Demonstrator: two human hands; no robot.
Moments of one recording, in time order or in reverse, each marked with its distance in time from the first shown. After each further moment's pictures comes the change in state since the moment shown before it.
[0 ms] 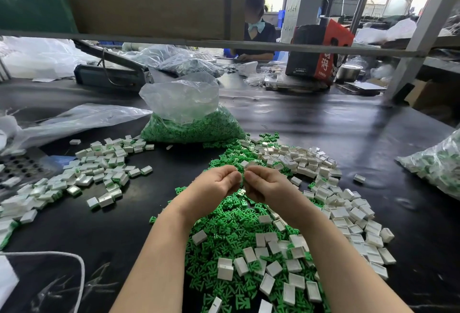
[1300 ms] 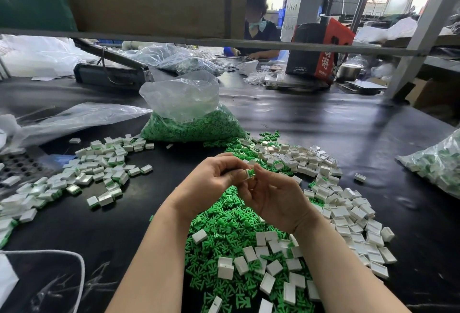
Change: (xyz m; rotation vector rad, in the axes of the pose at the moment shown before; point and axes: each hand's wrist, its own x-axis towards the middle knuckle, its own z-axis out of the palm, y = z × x) left_hand -0.006 0.022 -0.005 0.014 0.043 0.230; right_hand -0.005 0.000 0.003 0.943 -0.231 0.117
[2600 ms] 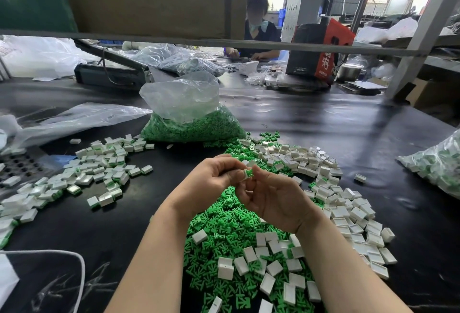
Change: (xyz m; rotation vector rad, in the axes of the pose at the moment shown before) left_hand 0.000 -0.004 -0.001 0.023 0.026 -0.041; right_hand 0.000 -0.001 -0.002 -0.140 0.025 0.037
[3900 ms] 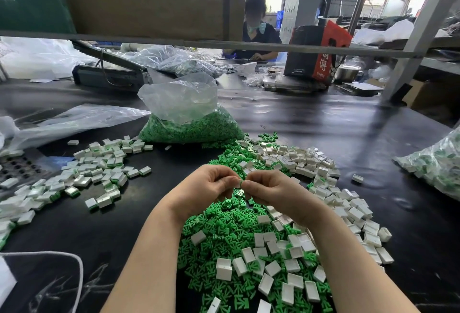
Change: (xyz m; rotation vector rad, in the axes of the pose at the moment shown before) left_hand -0.002 -0.014 -0.004 0.003 -0.104 -0.182; right_hand -0.006 -0.014 -0.006 -0.903 0.145 -0.023
